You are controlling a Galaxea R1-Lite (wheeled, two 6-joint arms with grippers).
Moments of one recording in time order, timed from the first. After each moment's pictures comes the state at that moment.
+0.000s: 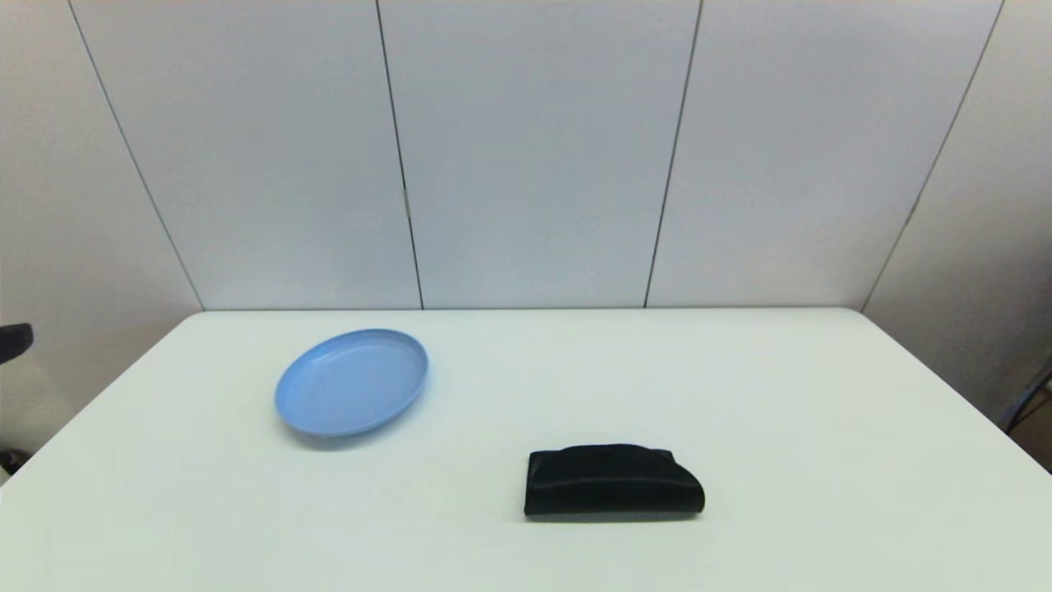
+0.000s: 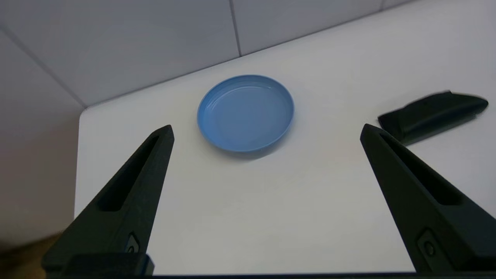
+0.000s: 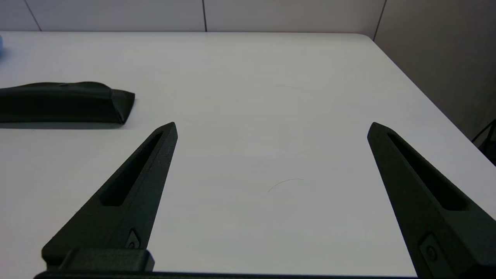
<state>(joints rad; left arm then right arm) -0.04 0.87 -1.16 0.58 -0.25 0.22 0.00 0.00 0.00 0.00 0.01 -0.01</state>
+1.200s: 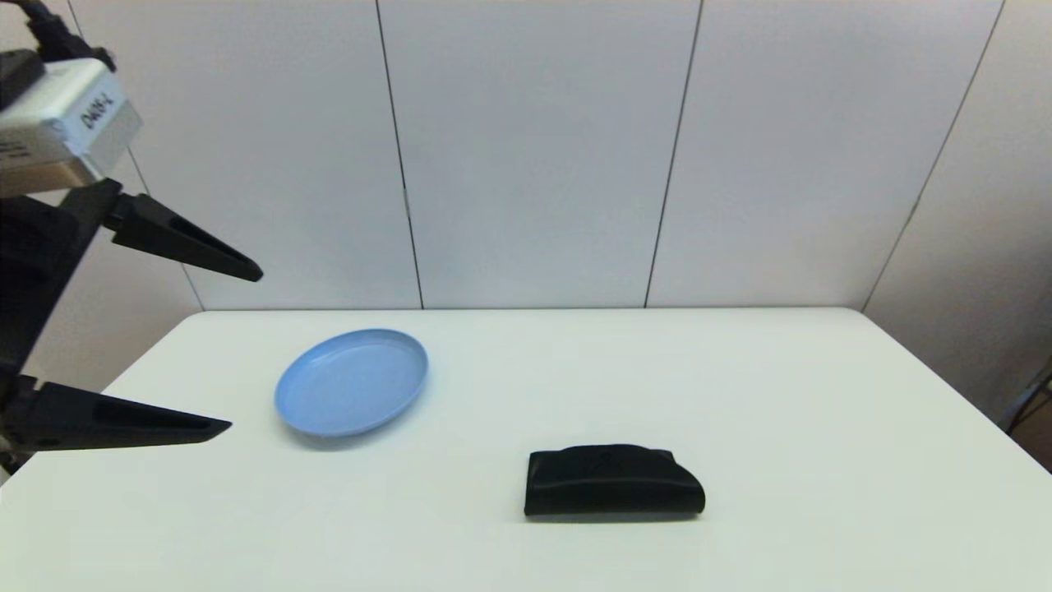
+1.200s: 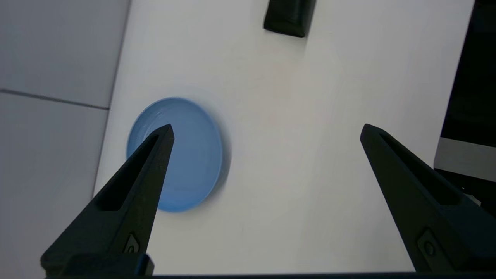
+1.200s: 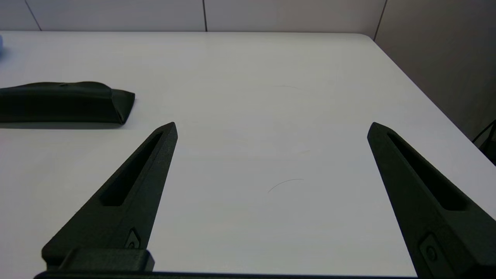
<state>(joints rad) -0.30 1.42 -1.69 1.14 -0.49 1.03 0.00 0.00 0.00 0.00 0.01 -0.01</state>
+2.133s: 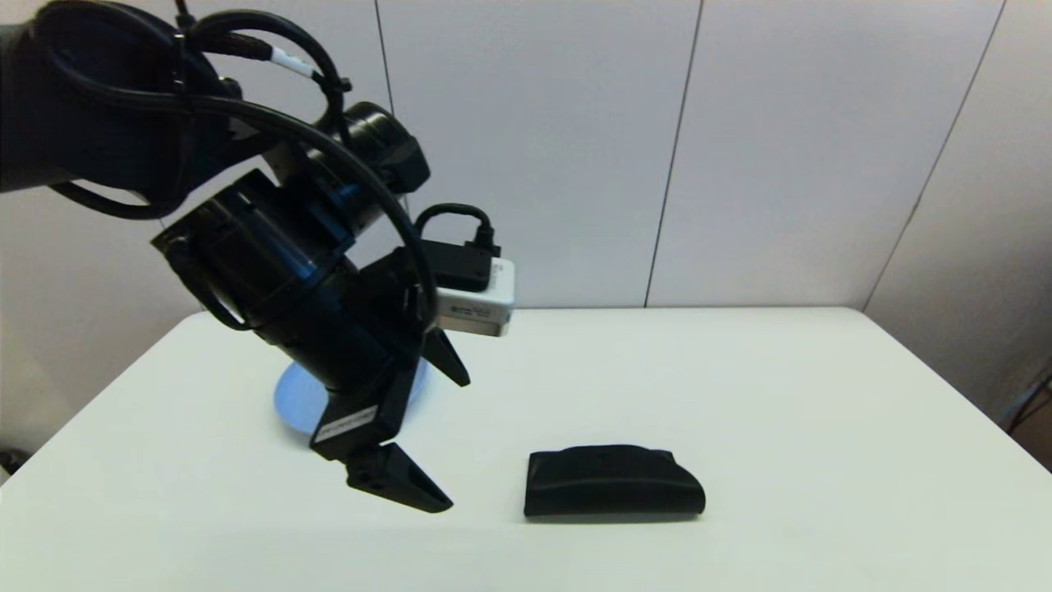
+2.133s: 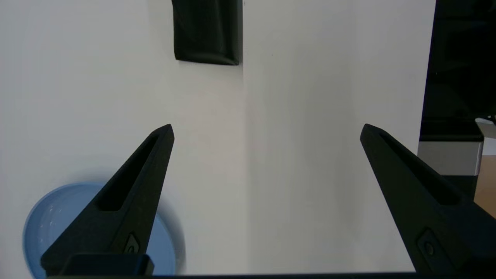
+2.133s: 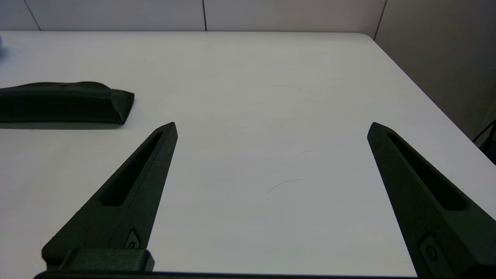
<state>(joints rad) -0.66 1.82 -1.80 1.13 -0.37 0.90 0.00 0.00 0.00 0.00 0.01 -0.01</state>
